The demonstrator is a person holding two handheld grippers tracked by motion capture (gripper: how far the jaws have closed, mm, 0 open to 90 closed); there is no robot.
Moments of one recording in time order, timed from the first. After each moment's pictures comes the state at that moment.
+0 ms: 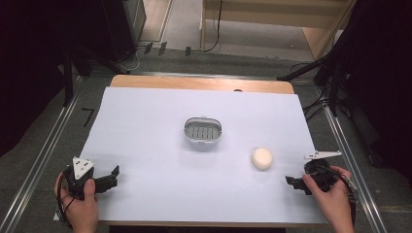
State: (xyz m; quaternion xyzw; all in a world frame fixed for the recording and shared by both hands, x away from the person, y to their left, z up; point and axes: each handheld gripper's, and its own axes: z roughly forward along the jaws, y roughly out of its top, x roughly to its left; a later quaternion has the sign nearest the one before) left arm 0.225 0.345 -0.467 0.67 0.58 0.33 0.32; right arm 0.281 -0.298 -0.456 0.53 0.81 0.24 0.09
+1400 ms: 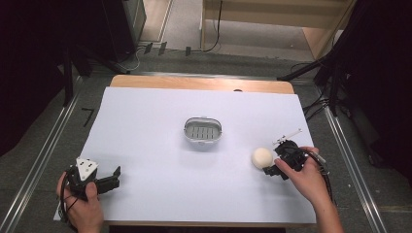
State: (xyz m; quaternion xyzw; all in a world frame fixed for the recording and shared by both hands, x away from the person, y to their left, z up) left arm 0.224 0.337 -0.467 0.69 0.57 0.35 0.30; right arm 0.331 -0.226 -0.443 0.47 0.86 0.18 0.04
